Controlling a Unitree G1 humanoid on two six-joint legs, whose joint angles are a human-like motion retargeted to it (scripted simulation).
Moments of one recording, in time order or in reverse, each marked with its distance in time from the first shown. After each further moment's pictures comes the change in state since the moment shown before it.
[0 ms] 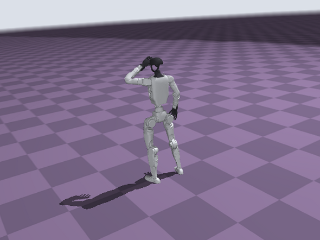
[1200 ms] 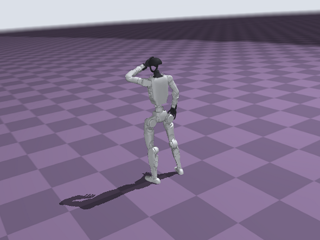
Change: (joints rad) left arm -0.258 -0.135 -0.219 0.066 0.093 0.001 0.034; right arm 0.004 0.000 0.065 -0.001 0.020 -0.022 -0.005; waist 0.011 -0.032 -0.010; left_leg -0.021 0.003 -0.042 -0.006 0.009 -0.004; right_leg 0.009 0.004 -0.047 -0.009 -0.006 0.000
